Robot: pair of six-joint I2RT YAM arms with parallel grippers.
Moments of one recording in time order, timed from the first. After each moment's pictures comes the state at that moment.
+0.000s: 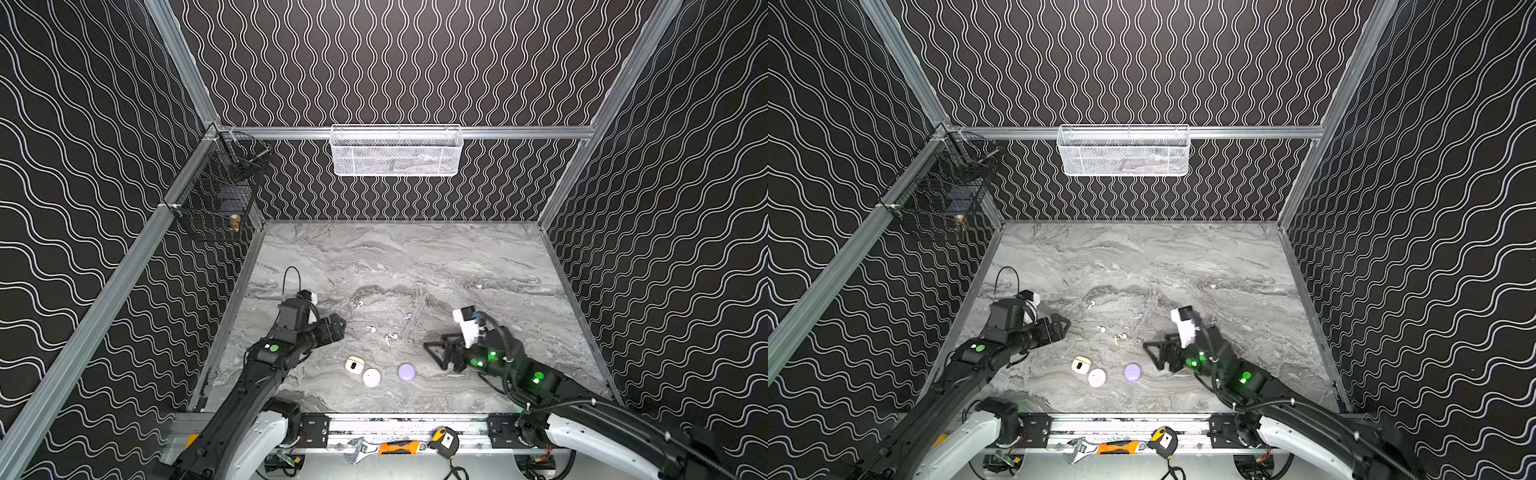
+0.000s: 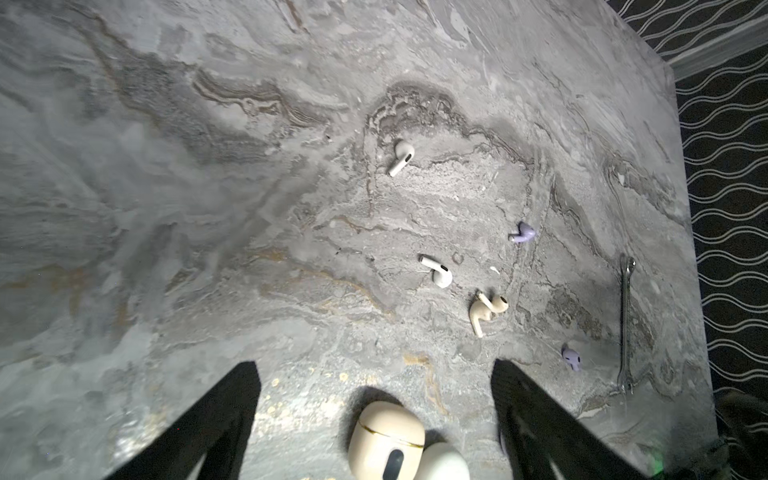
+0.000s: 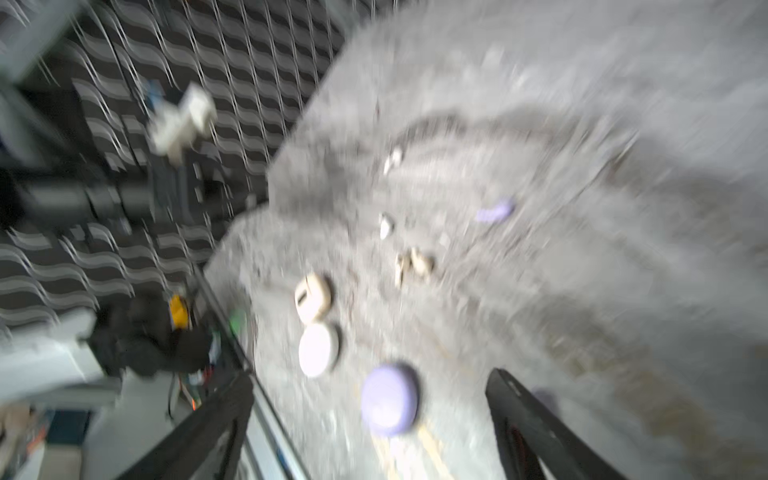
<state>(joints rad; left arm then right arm) -0.27 0.85 0.52 -0.51 0.18 -0.54 0.95 0.82 0.34 0.00 -0.09 0.63</state>
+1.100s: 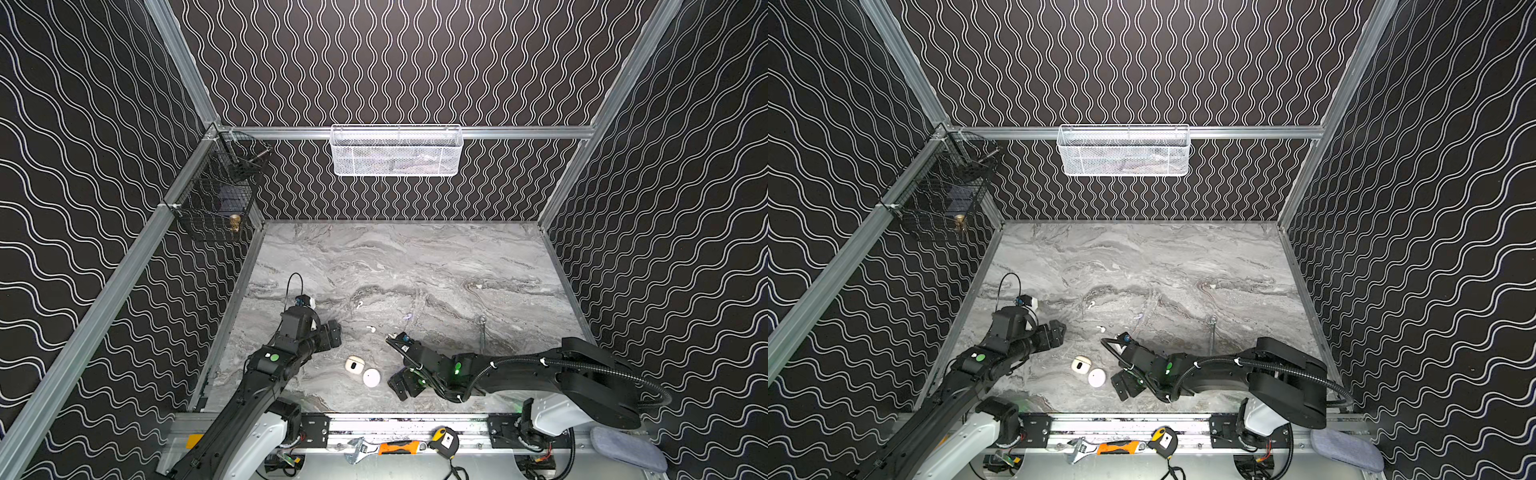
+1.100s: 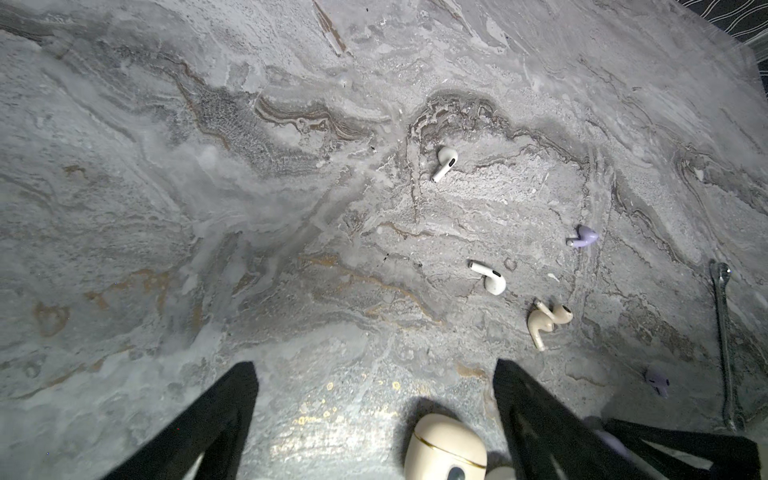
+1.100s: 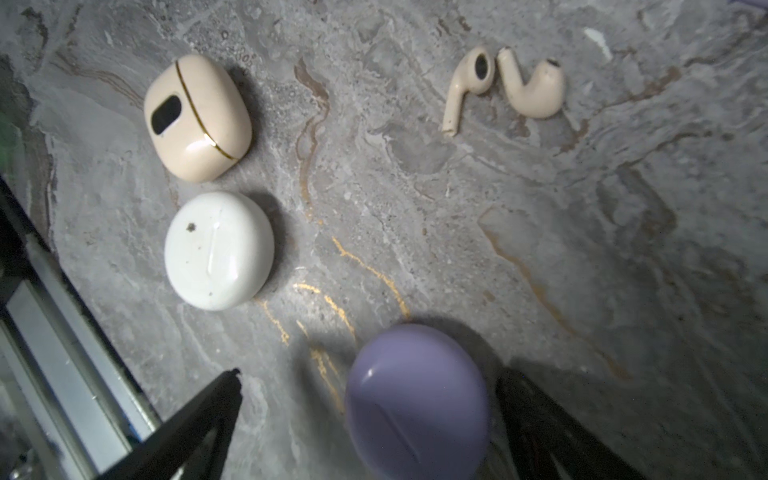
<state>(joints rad) -0.31 0.75 0.46 -0.53 0.00 -0.49 1.23 1.51 0.63 -0.07 0.08 0.55</state>
